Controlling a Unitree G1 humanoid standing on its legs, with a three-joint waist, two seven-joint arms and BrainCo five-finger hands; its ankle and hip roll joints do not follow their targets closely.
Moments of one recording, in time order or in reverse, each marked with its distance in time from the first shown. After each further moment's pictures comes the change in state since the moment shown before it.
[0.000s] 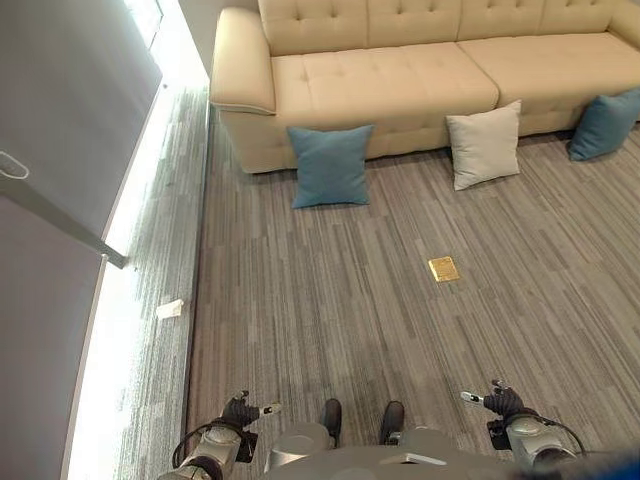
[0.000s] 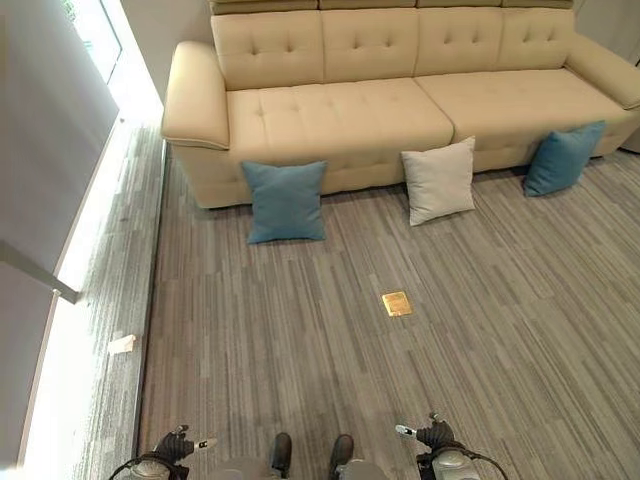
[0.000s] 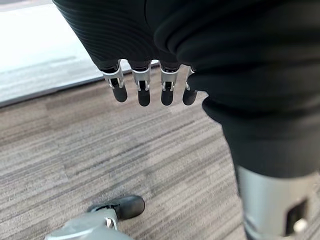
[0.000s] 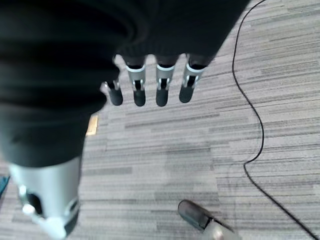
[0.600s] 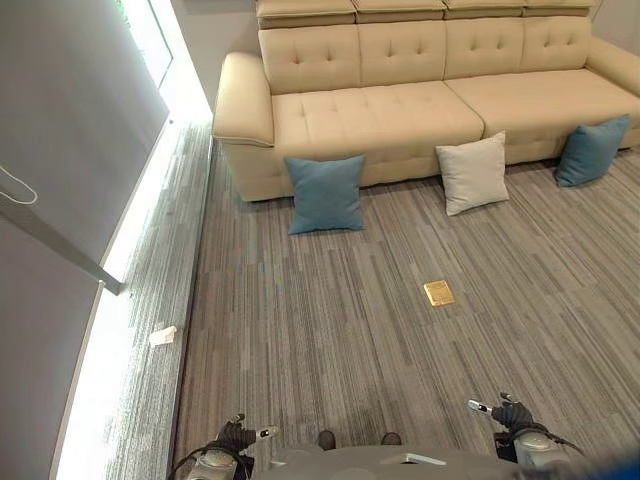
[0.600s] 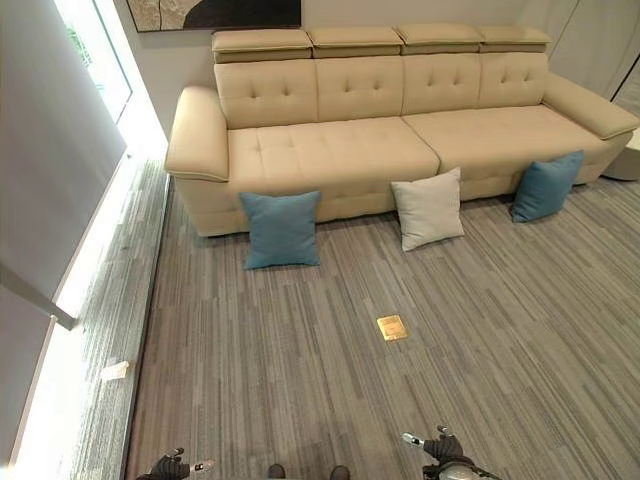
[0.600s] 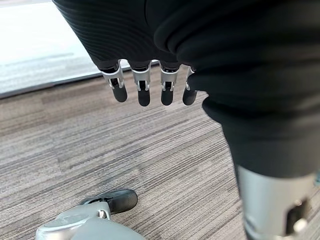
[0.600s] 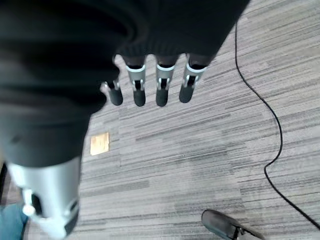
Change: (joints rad) left arm 0.063 -0.001 -0.001 -0.017 0.002 -0.001 -0.003; right arm 0.070 0.002 -0.052 0.002 0.040 -0.026 0.002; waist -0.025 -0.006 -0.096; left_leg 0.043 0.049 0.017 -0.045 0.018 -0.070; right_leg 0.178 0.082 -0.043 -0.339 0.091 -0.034
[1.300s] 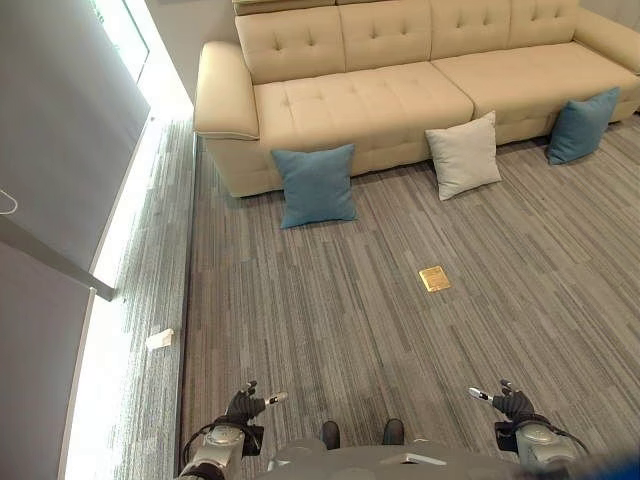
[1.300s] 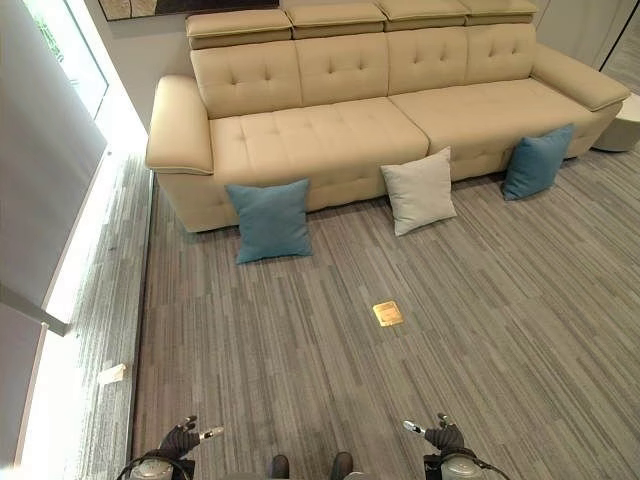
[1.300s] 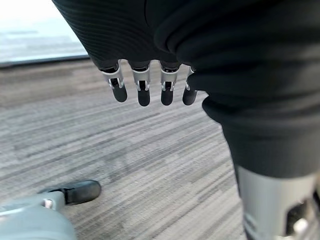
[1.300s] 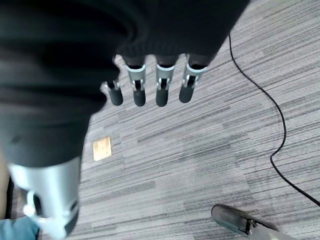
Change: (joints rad) left arm -0.023 -0.003 -0.006 -0.072 -0.095 -0.023 -0.024; right arm 0.003 -0.013 -0.001 -0.044 0.079 -0.022 0.010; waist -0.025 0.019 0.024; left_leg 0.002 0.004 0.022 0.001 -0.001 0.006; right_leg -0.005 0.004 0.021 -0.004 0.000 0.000
